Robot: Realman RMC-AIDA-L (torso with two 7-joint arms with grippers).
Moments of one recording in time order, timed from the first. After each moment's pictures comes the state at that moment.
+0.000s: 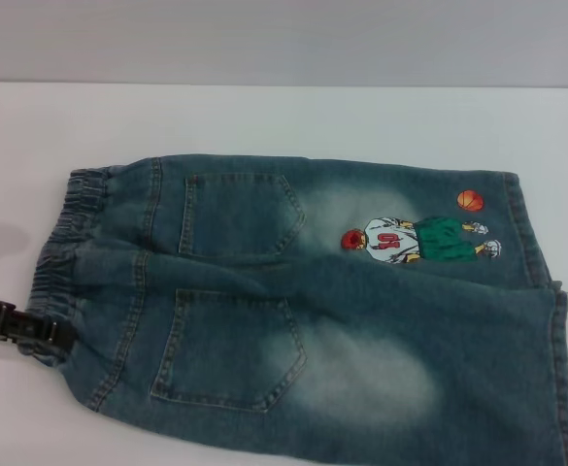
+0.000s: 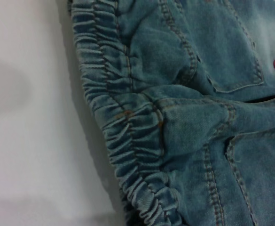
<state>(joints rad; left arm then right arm) -0.52 -1.88 0.76 0.78 2.44 1.68 -2.30 0.24 2.08 -0.22 0.08 -0.66 -1.45 0.31</state>
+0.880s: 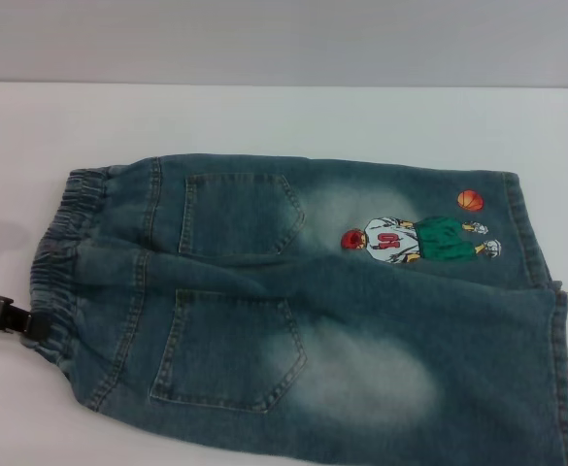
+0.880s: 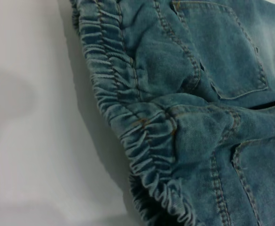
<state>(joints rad) -0.53 -1.88 0.76 0.79 2.45 1.67 -2.29 0.24 2.08 -0.23 0.07 -0.65 -1.46 0.32</state>
